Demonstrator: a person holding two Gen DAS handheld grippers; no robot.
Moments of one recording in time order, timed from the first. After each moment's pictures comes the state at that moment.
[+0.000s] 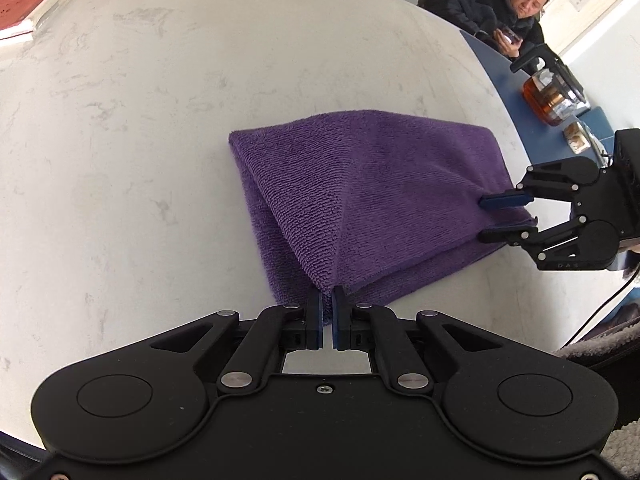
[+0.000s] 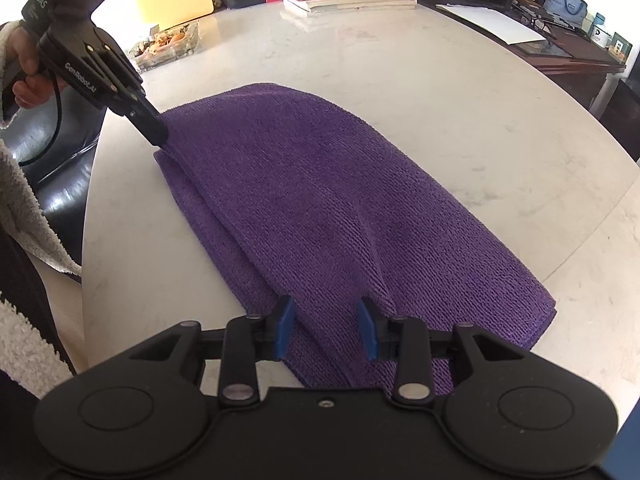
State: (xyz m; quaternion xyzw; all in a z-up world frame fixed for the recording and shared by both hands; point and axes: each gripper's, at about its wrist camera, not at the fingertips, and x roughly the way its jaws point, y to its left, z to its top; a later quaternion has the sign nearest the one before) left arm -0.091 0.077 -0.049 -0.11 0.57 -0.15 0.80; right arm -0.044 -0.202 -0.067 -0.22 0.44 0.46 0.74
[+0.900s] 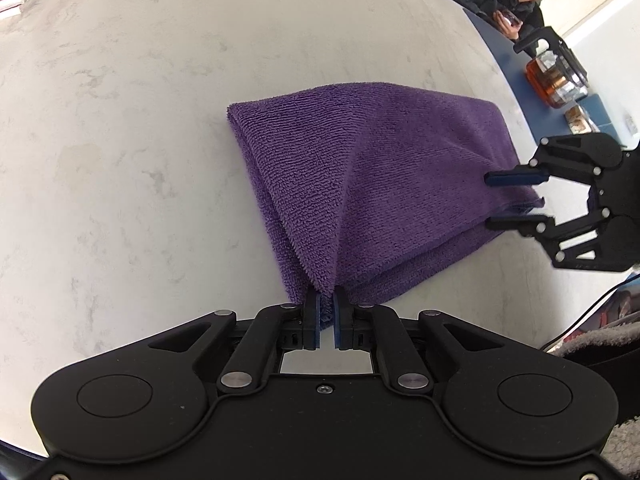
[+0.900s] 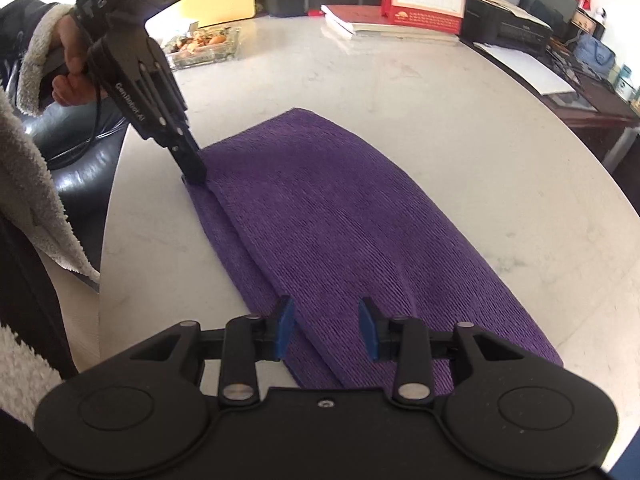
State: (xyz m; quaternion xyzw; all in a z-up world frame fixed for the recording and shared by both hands) left arm -0.088 0.084 -0.064 -0.13 0.58 -0.17 0.79; right arm -0.066 -0.154 -0.055 -0.28 0.38 0.51 0.72
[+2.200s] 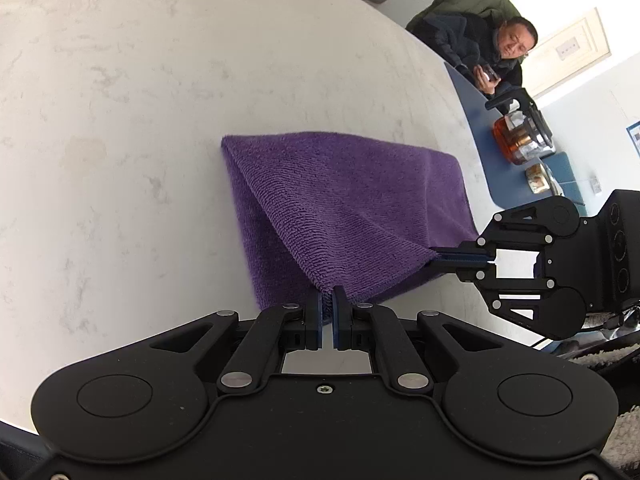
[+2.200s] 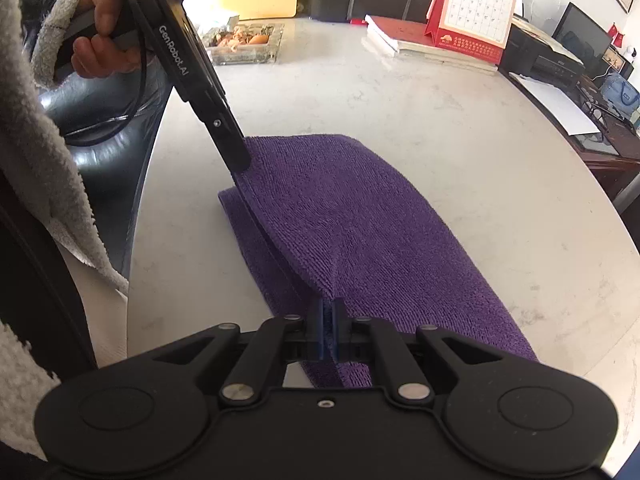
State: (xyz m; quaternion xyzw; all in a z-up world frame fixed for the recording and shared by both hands) left arm -0.100 0.097 -0.056 -0.21 0.56 -0.18 0.78; right arm -0.082 -0.133 -0.061 -0.31 0.38 0.52 0.71
